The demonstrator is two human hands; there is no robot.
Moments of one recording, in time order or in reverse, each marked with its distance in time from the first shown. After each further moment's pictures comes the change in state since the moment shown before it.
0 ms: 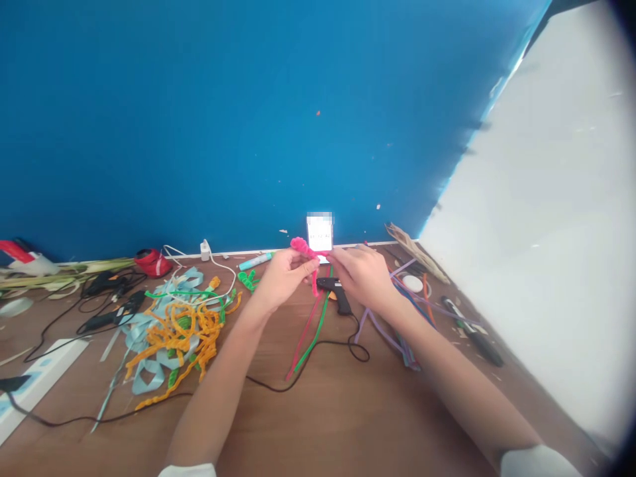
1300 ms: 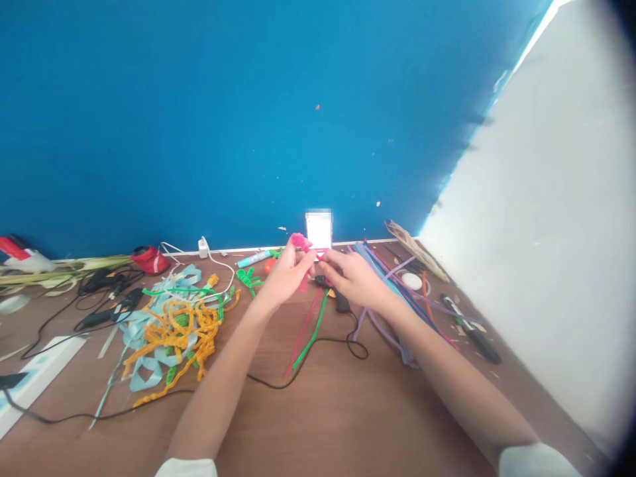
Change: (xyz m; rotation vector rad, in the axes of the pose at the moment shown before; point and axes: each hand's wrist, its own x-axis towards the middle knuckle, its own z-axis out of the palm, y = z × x) left_hand 0.005 -0.011 0.007 -0.062 -0.002 -0.016; right_hand 0.003 -0.002 0.009 0.445 -0.179 0.063
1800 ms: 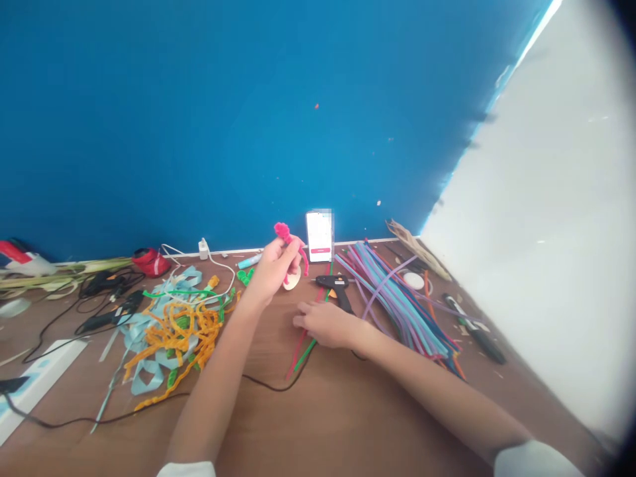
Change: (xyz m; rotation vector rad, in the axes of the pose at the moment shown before) left_hand 0.004 0.006 -0.020 -0.066 0.115 0.039; right_hand -0.024 0.000 0.089 -0.371 -0.581 -0.321
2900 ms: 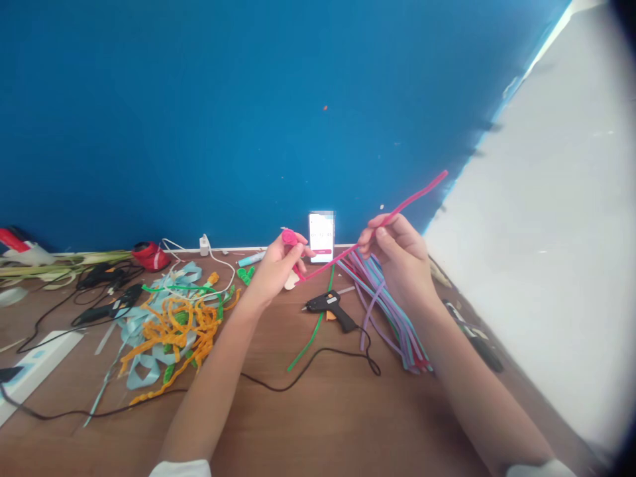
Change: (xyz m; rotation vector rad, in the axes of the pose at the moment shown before) left_hand -0.002 0.000 -0.001 0.036 -0.026 0.043; right_hand -0.058 0.028 -0.112 1.334 1.227 0.078
